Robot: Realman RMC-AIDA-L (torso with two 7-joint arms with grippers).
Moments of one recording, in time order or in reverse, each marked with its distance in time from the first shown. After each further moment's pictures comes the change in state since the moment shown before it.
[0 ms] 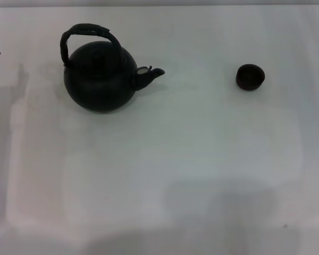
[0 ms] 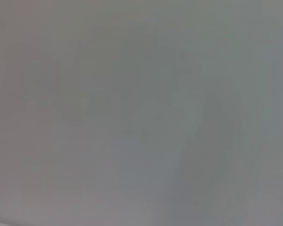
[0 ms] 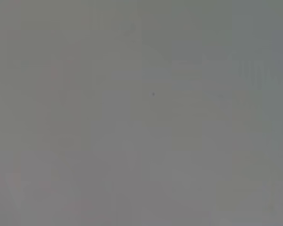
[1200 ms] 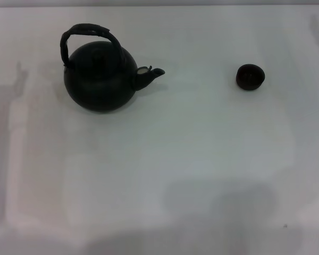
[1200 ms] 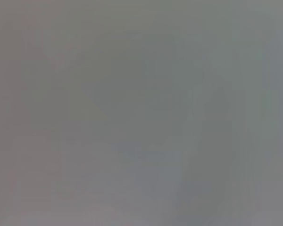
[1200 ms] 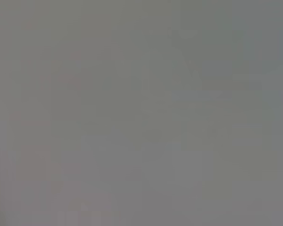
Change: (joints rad) left arm 0.005 0.000 -0.007 -0.001 -0.006 0.053 -0.002; right arm -0.007 -0.013 -0.198 -0.169 0.000 0.054 0.220
